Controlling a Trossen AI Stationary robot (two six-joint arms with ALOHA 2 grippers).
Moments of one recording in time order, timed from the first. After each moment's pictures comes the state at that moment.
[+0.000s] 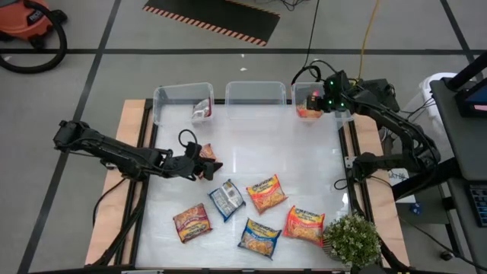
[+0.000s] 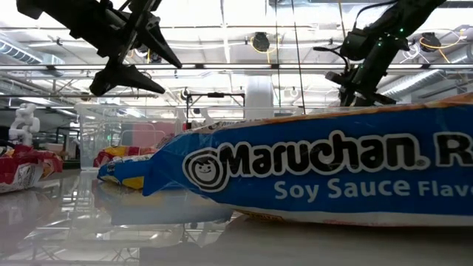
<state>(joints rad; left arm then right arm) -0.22 1.15 0.63 -0.08 -0.48 -1.13 -1.03 1.20 0.87 -0.60 -0.13 0.52</state>
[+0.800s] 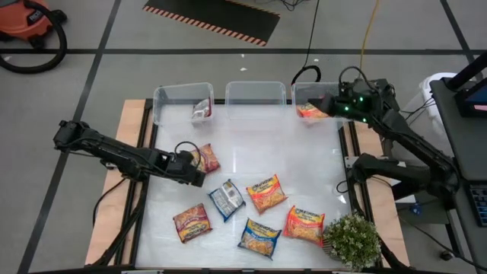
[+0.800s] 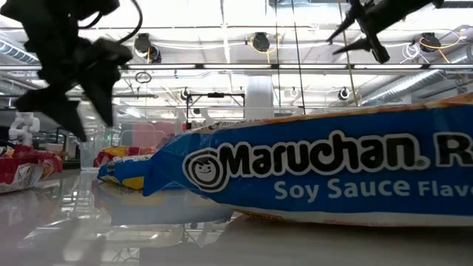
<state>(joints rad) -0.22 1.15 0.63 -0.62 -0.17 -1.43 -0.74 0.78 0.87 -0.45 -0.21 0.94</state>
